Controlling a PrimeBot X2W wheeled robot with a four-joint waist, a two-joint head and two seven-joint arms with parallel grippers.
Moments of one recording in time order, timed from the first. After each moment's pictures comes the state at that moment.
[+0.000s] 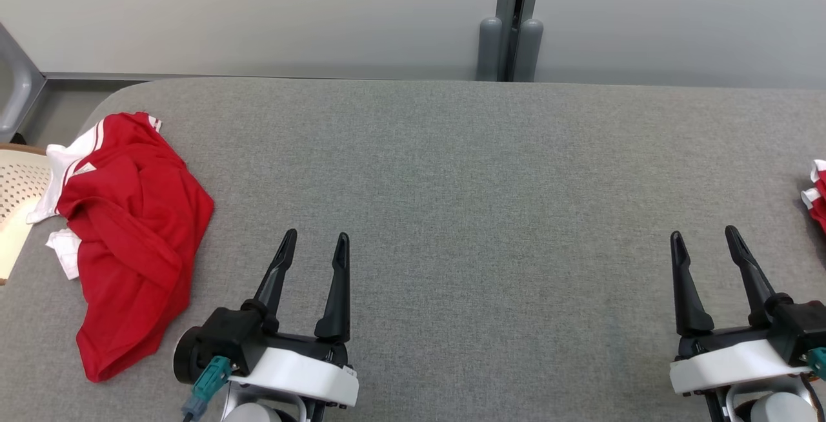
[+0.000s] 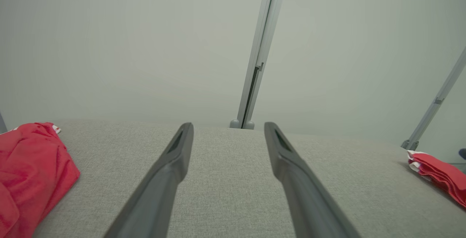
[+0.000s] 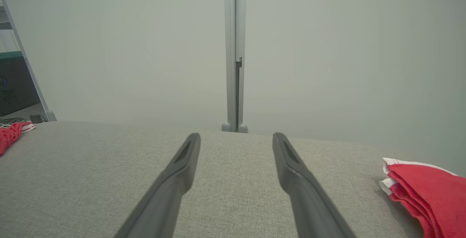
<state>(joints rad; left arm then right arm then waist) -0.09 0.05 -0.33 0.10 -0.34 0.08 -0.26 -0.08 -0.14 0.02 0.21 0.13 0.13 -0.26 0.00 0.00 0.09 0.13</state>
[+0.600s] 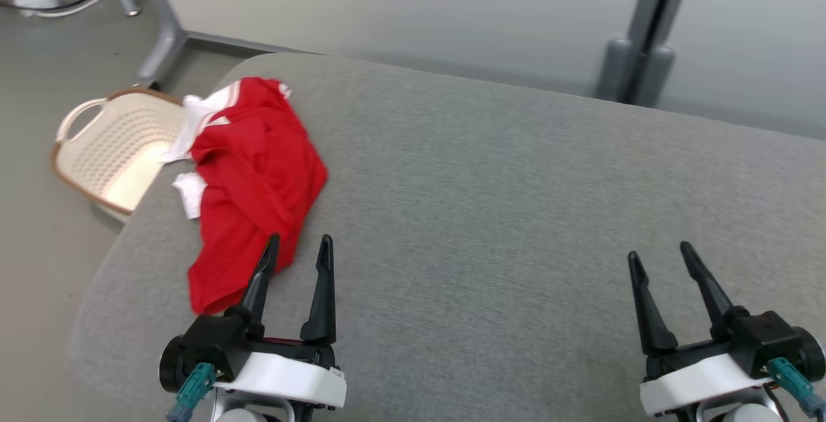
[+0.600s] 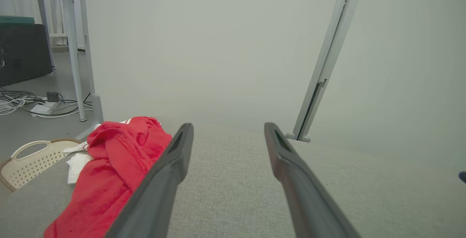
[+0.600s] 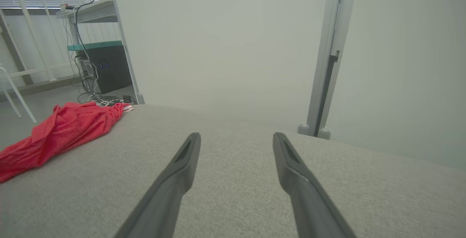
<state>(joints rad) -0.06 0.05 -0.30 0.08 -0.35 0.09 -0.26 -0.07 -0.15 0.13 0.22 0.15 0.13 -0.26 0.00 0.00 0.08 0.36</state>
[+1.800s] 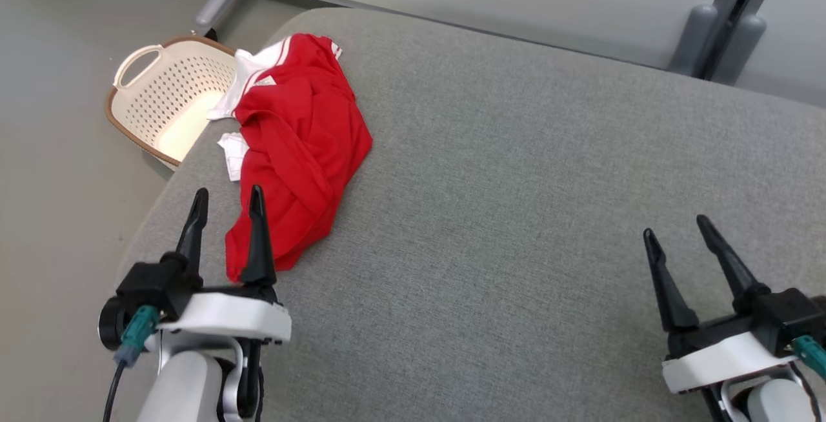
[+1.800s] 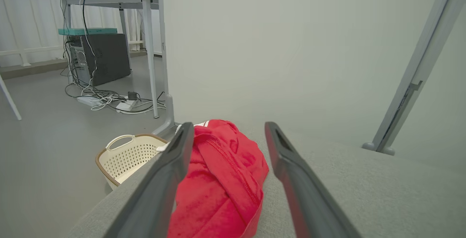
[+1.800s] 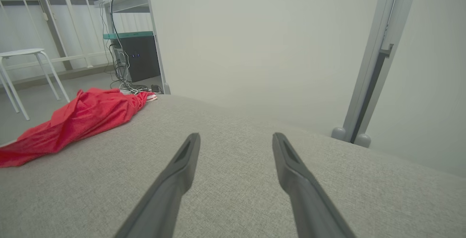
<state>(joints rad) -0.18 0.05 -0.13 0.19 -0.32 0.08 -0.26 -0.11 -0.23 0.16 0.21 0.16 0.13 -0.26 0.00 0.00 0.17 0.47</state>
